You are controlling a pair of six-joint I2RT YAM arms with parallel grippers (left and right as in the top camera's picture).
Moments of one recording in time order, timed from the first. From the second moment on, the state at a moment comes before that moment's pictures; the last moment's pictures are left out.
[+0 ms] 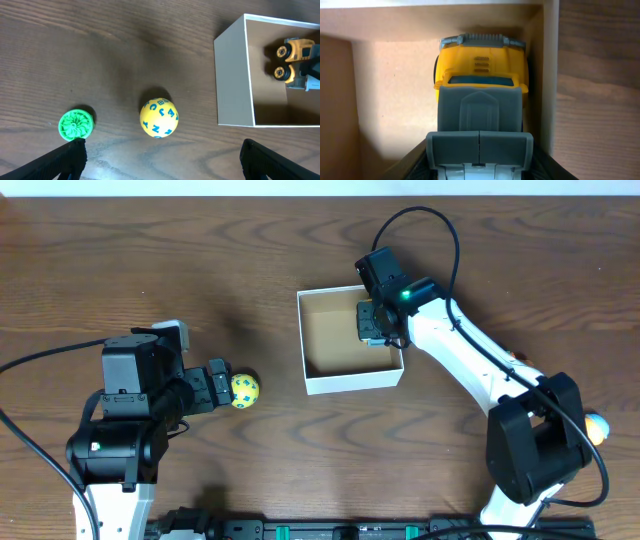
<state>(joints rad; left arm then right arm) 0.00 0.92 0.99 -0.98 0.13 -0.20 0.49 1.90 1.44 -0.75 0.10 0.43</state>
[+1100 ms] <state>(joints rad) 0.00 0.92 0.99 -0.98 0.13 -0.20 0.49 1.92 1.44 -0.75 0.16 0.50</state>
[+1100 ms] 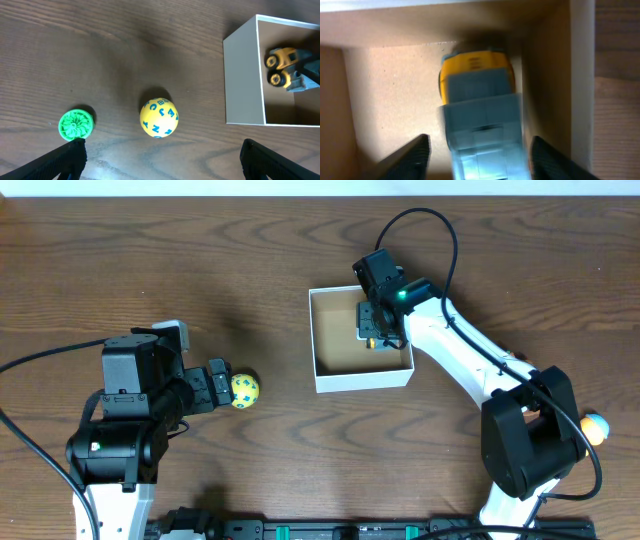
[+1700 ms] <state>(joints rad) 0.00 0.92 0.99 -0.98 0.13 -0.20 0.49 1.91 1.45 -0.75 0.14 0.45</state>
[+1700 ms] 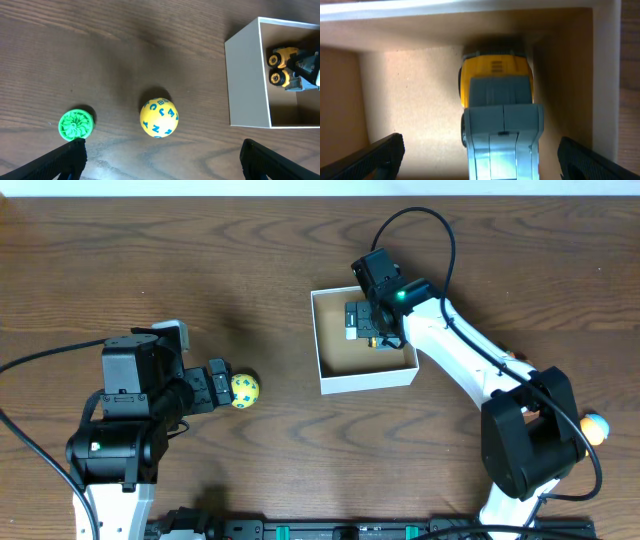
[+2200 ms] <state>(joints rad) 0.00 0.92 0.99 -0.98 0.13 -0.20 0.10 1.41 1.51 -1.11 0.20 0.39</state>
